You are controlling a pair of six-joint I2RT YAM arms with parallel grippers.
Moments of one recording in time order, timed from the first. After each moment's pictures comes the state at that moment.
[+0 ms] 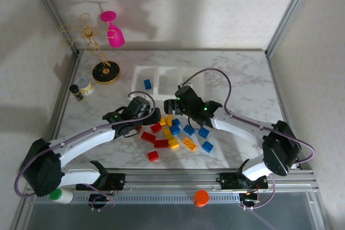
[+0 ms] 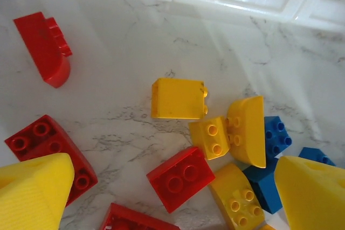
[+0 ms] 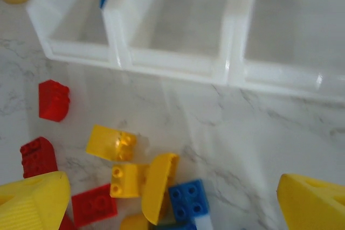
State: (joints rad) left arm -0.71 1.28 0.78 -0.42 -0.23 -0.75; right arm 0.87 1.43 0.99 -0.36 0.22 0.62
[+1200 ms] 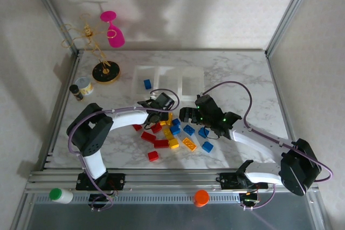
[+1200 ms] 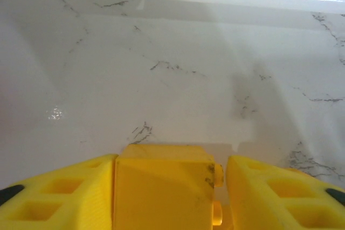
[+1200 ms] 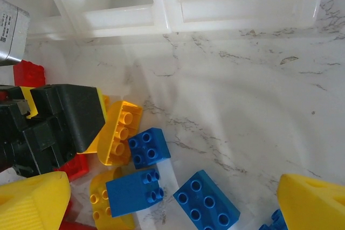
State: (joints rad) left arm -0.73 1.78 1.02 -0.35 -0.33 -0.74; right arm 0.78 1.23 0.76 -0.34 0.11 0.70
